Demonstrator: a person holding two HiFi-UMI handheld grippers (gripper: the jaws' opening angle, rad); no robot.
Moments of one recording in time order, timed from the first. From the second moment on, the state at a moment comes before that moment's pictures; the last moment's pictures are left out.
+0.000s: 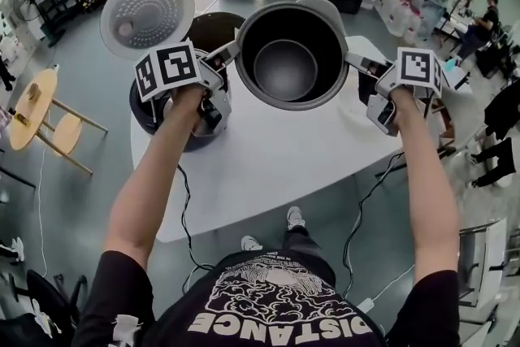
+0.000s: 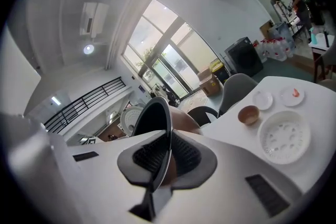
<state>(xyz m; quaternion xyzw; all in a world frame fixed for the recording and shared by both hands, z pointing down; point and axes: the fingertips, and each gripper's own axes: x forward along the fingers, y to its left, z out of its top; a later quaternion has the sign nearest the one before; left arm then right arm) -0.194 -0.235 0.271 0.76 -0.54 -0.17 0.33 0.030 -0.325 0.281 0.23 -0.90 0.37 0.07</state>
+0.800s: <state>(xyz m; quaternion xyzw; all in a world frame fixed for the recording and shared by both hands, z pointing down) -0.128 -0.324 0.462 0.65 -0.61 -0.05 0.45 0.080 -0.427 0.476 0.21 -0.82 0.51 0.17</state>
